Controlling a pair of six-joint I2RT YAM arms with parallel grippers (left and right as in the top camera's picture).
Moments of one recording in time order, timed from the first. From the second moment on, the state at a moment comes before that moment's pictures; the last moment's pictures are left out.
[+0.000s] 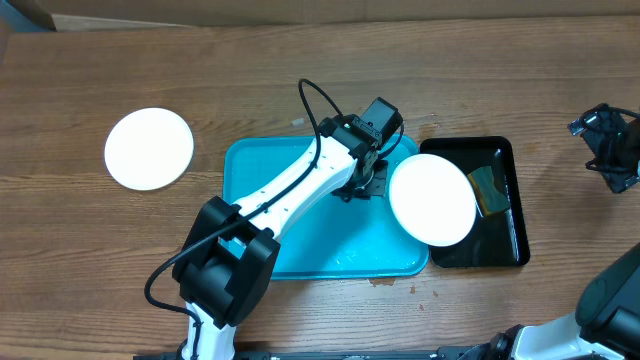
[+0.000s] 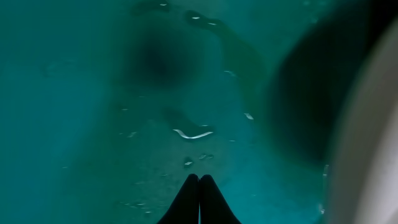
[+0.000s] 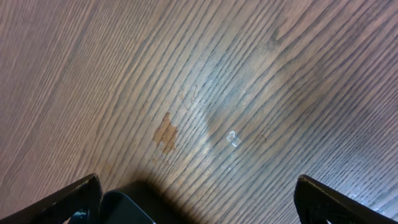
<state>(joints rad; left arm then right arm) -0.68 2.02 1.60 -0.98 0.06 -0.54 -0.50 1.72 1.37 -0.79 -0.09 0.51</state>
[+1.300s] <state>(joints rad) -0.76 2.04 1.62 -0.80 0.22 -0.49 -0.50 1.72 1.37 -0.79 -0.09 0.51</state>
